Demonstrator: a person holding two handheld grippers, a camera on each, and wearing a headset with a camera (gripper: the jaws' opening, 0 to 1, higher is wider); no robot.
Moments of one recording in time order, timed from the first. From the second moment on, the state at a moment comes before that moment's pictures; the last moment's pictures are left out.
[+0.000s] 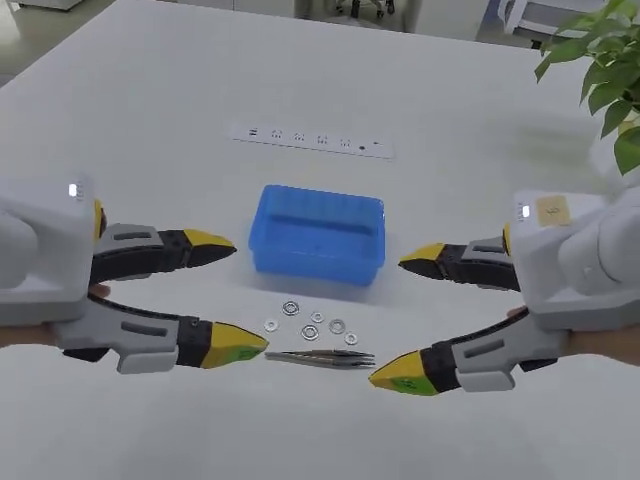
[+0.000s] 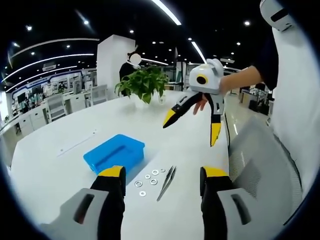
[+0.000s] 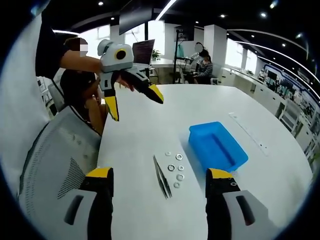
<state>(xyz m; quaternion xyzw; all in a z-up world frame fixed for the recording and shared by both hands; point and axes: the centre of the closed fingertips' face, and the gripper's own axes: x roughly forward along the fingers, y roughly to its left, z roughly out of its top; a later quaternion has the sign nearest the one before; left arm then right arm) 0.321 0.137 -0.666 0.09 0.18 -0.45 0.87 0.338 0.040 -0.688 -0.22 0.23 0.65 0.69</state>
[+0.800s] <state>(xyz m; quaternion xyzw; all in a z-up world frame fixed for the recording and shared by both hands) 0.339 0.127 -0.749 0.12 0.28 -0.45 0.84 0.350 0.047 -0.759 -0.22 0.30 0.64 0.67</state>
